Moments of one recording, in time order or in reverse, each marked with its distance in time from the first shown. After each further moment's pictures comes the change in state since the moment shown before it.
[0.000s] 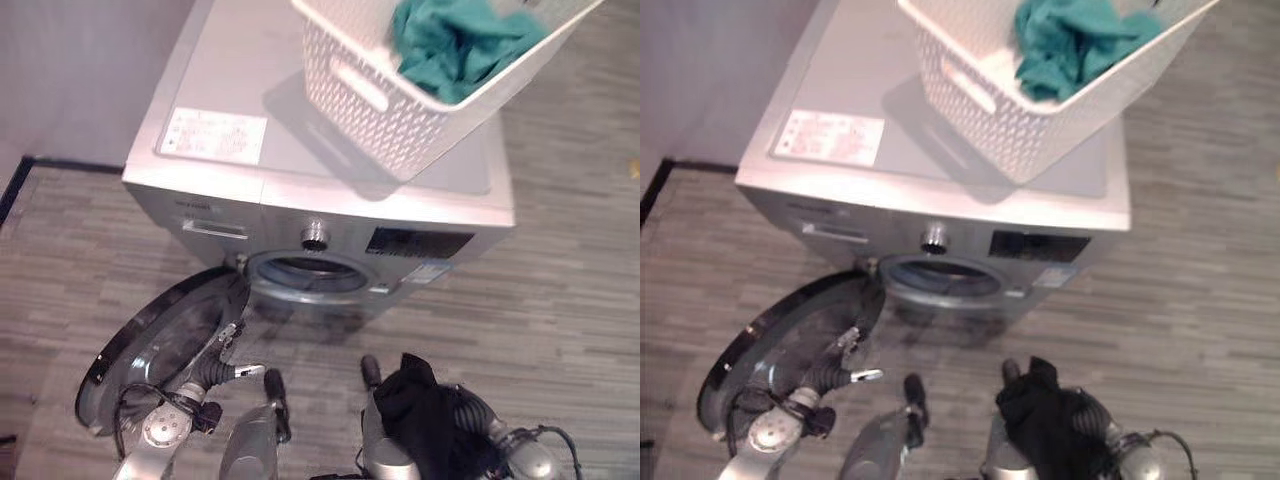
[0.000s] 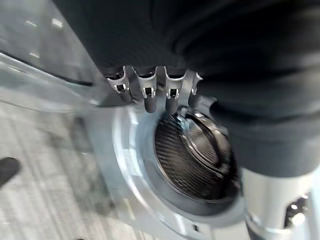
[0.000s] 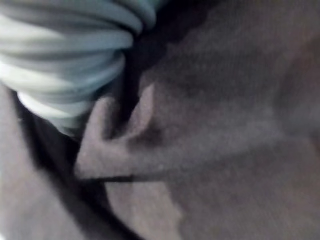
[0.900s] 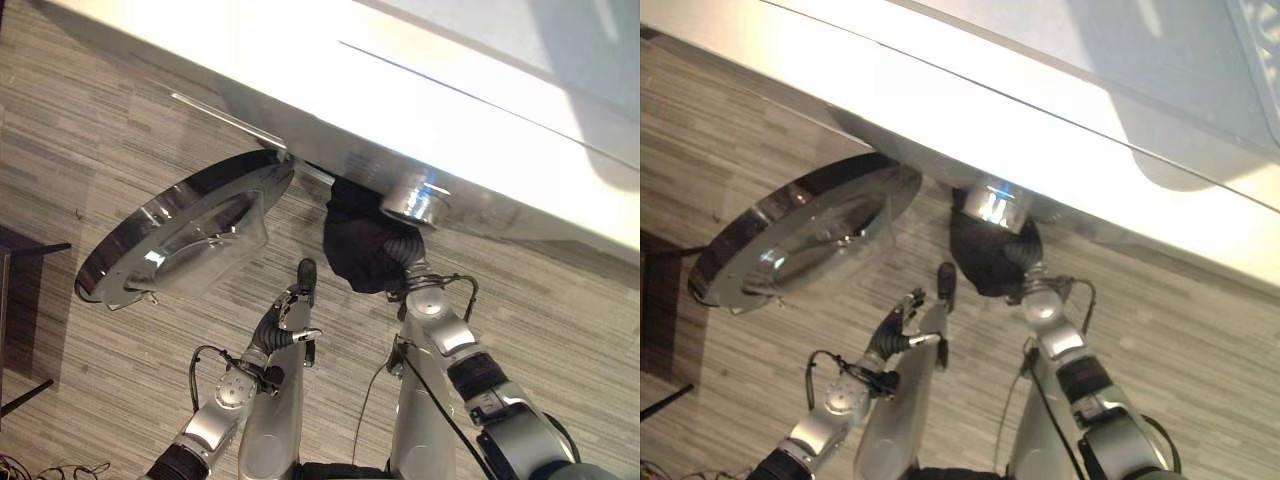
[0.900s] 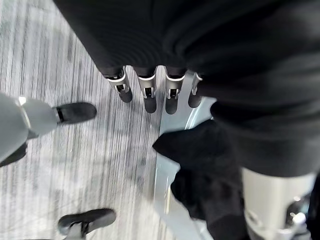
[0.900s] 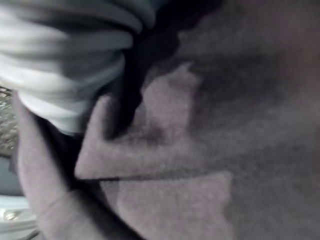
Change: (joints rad) left arm -0.221 -0.109 -0.319 0.048 -0.168 -0.059 0.190; right arm -0.869 0.327 0.130 0.293 0.168 -0.042 -0.575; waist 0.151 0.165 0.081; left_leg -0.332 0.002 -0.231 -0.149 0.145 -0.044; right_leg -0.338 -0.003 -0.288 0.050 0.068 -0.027
